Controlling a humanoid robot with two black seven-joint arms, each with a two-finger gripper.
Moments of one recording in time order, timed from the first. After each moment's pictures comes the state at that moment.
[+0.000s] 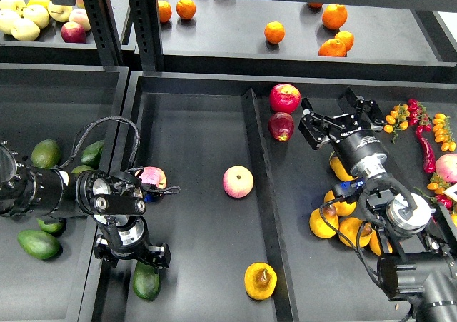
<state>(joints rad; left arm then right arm) -1.16 0.00 0.72 -0.85 0.28 -0.49 0.49 0.27 0.01 1.46 1.19 0.20 0.09 -0.23</state>
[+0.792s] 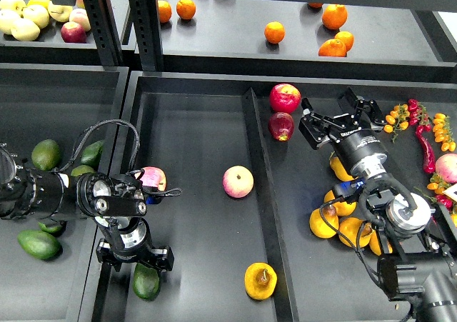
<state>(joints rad) -1.07 0.00 0.64 -0.79 0.31 -0.49 0.49 0.27 0.01 1.46 1.19 0.20 0.09 -0.23</state>
